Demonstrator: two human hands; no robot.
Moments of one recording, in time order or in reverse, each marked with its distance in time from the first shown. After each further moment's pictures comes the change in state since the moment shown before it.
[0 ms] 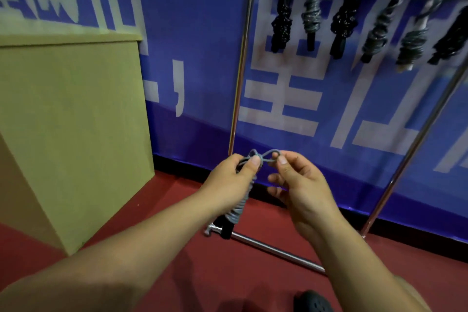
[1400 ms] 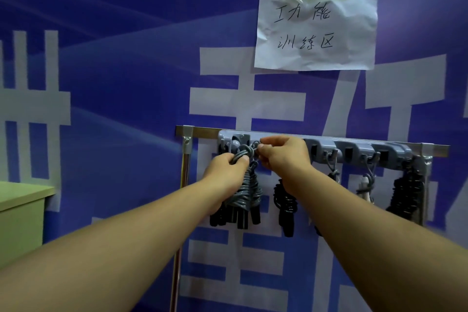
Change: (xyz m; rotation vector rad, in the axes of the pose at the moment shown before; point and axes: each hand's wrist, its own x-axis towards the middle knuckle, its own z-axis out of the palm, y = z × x) left_hand 0.334 0.257 -0.027 -0.169 0.066 0.198; right_hand 0.327 -0.297 -0.005 -0.347 0.290 -0.394
